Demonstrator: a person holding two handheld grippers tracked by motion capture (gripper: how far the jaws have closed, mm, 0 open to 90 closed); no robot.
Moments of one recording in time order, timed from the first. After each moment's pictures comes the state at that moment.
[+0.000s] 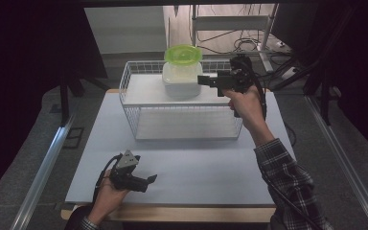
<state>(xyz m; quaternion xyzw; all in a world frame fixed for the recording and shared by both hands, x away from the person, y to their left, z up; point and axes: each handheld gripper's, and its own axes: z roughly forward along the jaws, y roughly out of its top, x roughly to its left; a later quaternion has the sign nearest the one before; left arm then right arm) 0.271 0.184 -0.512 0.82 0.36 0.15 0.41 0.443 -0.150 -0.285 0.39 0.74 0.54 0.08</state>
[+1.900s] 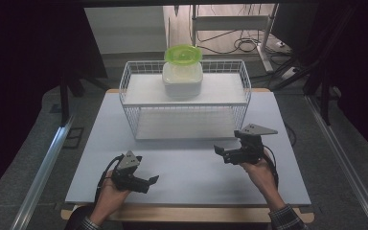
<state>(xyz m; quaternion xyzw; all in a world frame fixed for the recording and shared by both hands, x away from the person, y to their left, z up) 0.271 0.180 -0.515 0.82 0.36 0.15 0.42 0.344 -0.208 -0.446 0.36 0.78 0.48 0.16</state>
